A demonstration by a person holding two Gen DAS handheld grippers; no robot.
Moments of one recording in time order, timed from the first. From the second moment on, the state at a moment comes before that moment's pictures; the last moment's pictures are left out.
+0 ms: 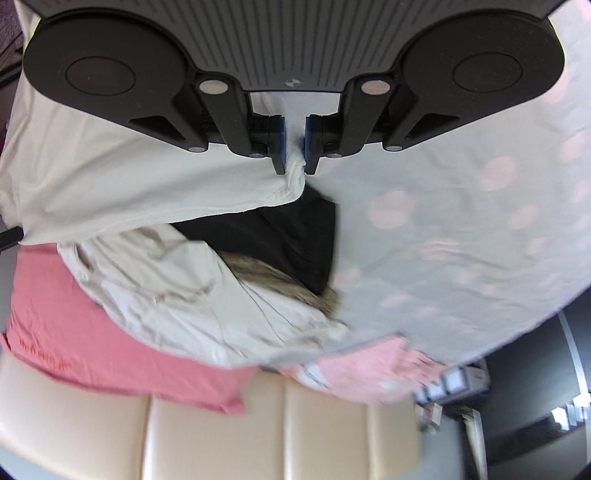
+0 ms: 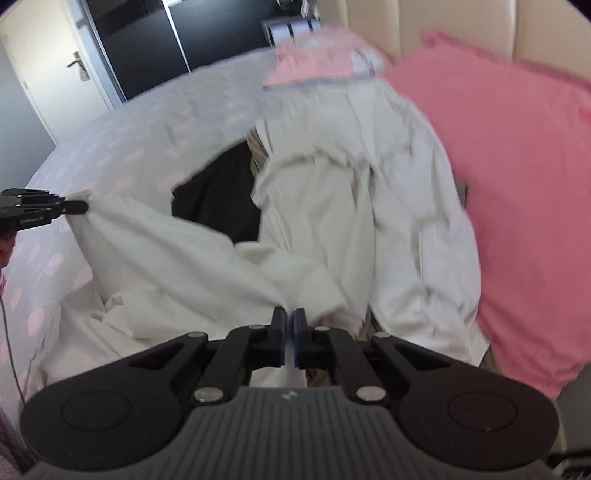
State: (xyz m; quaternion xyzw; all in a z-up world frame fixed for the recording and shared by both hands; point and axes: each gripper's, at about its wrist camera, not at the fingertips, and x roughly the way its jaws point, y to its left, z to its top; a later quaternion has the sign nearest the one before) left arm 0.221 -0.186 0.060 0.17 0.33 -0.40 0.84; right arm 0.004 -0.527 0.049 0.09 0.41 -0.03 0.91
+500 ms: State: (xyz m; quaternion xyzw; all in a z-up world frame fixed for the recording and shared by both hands) left arm 0.095 0.024 0.299 0.06 0.09 -0.26 0.96; right arm -0.032 -0.364 0.236 -0.06 0.10 0.00 0.99
